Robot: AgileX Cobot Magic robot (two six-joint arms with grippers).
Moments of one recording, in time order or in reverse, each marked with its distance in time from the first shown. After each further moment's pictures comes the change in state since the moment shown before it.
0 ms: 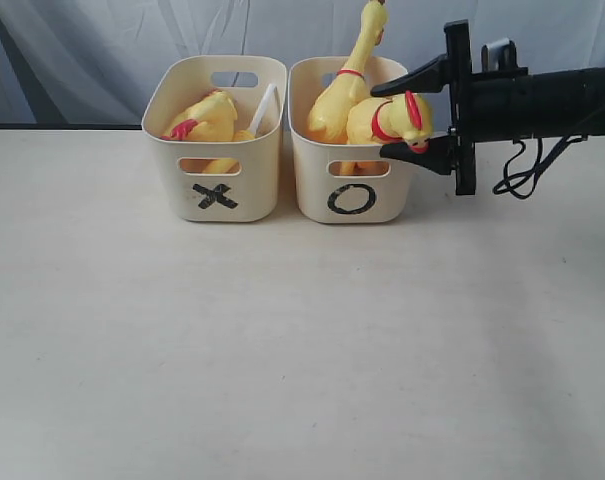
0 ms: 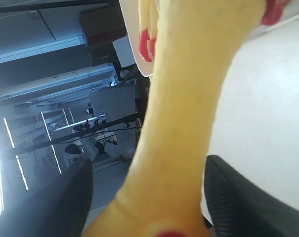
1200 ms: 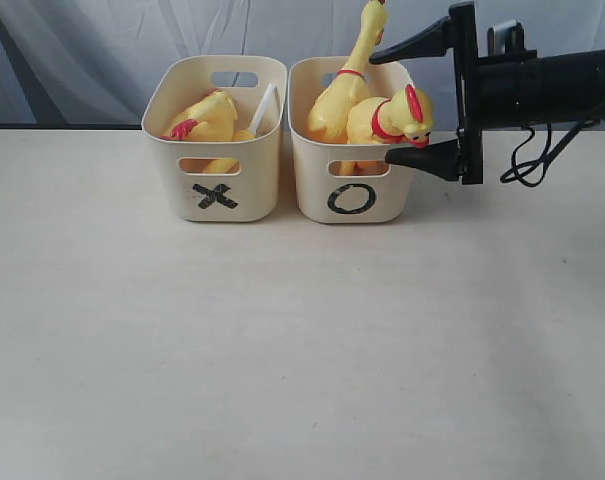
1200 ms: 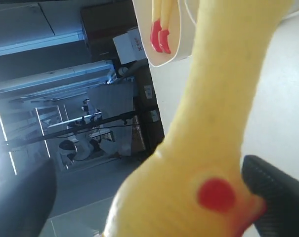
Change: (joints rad) left arm 0.000 0.000 0.000 0.000 0.000 0.000; right arm 0.000 -0.067 0.000 -0.032 0.004 0.032
